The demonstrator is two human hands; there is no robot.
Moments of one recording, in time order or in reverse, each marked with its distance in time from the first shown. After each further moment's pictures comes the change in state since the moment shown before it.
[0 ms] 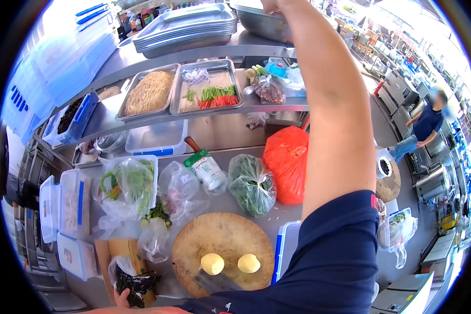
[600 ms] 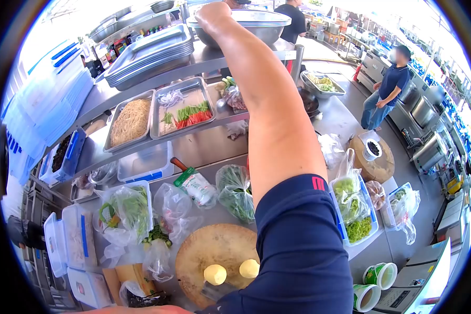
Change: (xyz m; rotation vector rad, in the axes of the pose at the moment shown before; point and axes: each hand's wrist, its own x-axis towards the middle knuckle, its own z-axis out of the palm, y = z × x) left_hand 0.012 0.001 0.000 0.098 0.072 -0.117; right_hand 0.028 -0.016 0.063 -0.210 0.465 -0.102
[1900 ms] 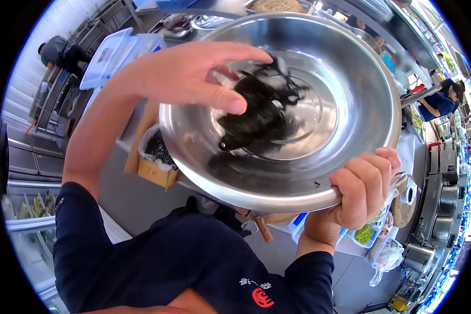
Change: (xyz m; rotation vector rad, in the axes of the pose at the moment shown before) left_hand -0.096 0.326 0.156 0.983 -0.915 1.037; right_hand -0.384 -0.269 -0.434 0.946 0.567 -0.066
